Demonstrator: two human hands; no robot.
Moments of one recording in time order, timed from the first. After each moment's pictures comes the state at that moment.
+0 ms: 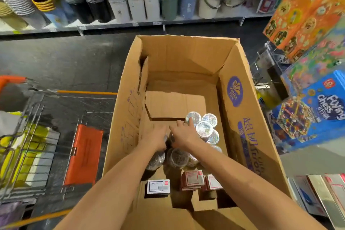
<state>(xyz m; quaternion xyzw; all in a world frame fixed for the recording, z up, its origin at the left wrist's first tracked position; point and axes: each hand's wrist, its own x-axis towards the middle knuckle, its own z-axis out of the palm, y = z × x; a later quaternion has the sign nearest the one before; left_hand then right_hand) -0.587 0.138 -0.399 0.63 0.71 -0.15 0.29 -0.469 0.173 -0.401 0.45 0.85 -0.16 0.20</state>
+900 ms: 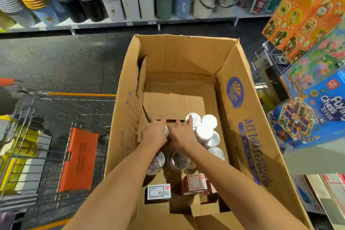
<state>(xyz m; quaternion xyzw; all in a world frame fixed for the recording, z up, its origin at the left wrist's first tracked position) -0.586 0.155 -0.391 0.60 0.76 -0.11 0.24 -0.477 0.173 -0.411 0.47 0.87 -0.11 0.13</state>
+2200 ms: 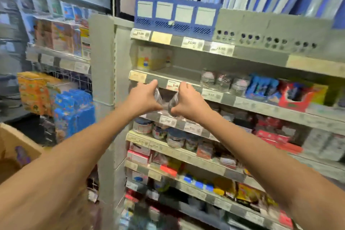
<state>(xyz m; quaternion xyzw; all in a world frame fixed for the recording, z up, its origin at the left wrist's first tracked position) -0.197 -0.089 -0.029 0.93 0.24 0.24 0.13 -0.100 -0.218 -0.023 0.86 0.47 0.12 -0.18</state>
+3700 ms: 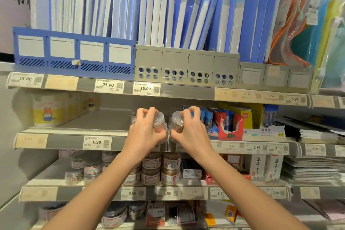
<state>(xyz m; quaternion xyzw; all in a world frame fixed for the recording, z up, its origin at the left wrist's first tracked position) 0.019 -0.172 -0.012 0.88 0.00 0.42 0.23 0.061 -0.323 -0.003 0.87 0.26 0.35 -0.23</state>
